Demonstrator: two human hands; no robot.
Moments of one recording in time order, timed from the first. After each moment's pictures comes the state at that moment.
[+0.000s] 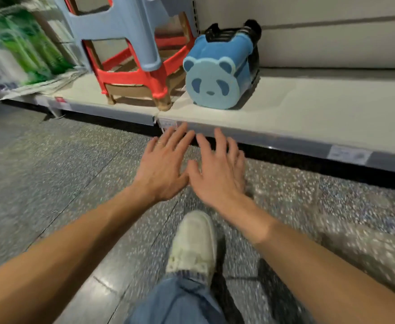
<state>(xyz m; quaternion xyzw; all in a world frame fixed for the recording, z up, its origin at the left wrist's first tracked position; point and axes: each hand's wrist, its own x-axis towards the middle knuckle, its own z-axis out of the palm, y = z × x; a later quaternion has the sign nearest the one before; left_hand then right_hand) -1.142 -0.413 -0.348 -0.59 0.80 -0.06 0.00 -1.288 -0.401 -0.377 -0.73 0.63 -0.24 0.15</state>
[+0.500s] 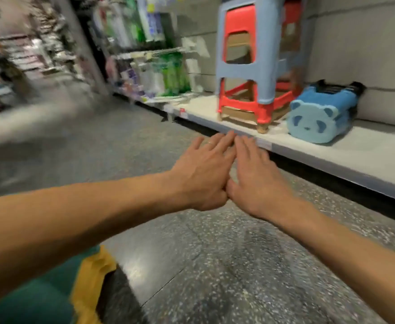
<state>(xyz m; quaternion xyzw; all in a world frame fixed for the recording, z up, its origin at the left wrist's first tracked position) -1.076 -0.143 -0.179 -0.64 0.75 -0.14 0.10 -1.206 -0.193 -0.219 -0.88 0.42 -0.19 0.13</state>
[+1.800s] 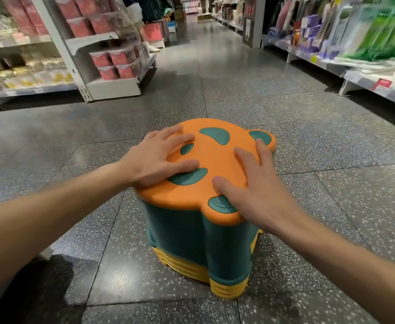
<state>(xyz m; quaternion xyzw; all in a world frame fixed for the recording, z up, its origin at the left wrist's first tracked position) -0.694 0.226 -0.249 -0.92 0.36 0.07 -0.13 -0.863 0.051 -0.286 -0.90 0.18 -0.11 0.37</state>
